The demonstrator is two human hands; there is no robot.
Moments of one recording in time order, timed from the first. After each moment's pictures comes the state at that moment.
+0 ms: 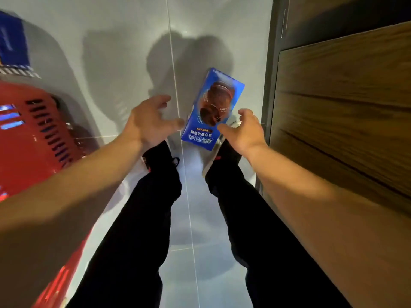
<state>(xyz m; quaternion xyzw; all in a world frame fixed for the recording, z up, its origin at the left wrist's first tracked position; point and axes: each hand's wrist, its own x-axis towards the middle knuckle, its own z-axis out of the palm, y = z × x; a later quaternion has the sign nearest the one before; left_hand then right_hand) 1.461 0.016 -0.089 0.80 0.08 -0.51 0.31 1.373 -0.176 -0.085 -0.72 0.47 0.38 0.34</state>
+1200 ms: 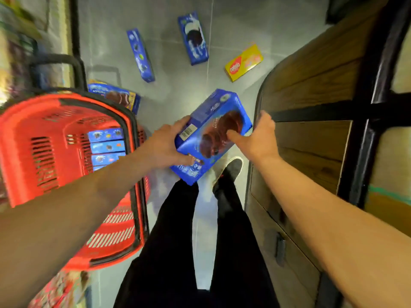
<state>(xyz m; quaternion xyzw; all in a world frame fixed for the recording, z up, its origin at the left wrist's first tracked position) 1.513 0.098 0.249 0.81 -0.13 -0.45 0.34 1.465 -0.137 0.264 -0.82 0.37 0.24 0.36</state>
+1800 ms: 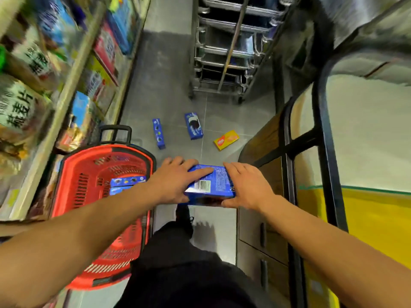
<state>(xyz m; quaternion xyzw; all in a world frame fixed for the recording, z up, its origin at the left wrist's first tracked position) 1.432 0.118 0.483 0.88 -0.43 -0.19 0.01 1.366 -0.115 0.501 -0.97 -0.08 0.24 0.06</state>
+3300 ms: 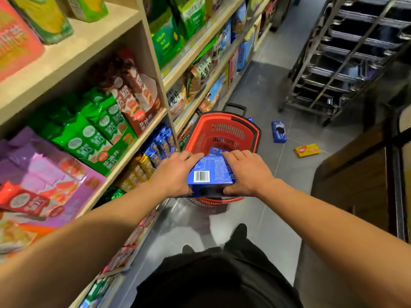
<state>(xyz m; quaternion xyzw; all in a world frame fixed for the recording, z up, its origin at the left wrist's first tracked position) 1.053 0.516 0.548 0.98 -0.13 -0.10 0.08 1.097 0.285 0.562 -0.95 -0.29 0.13 -0.02</state>
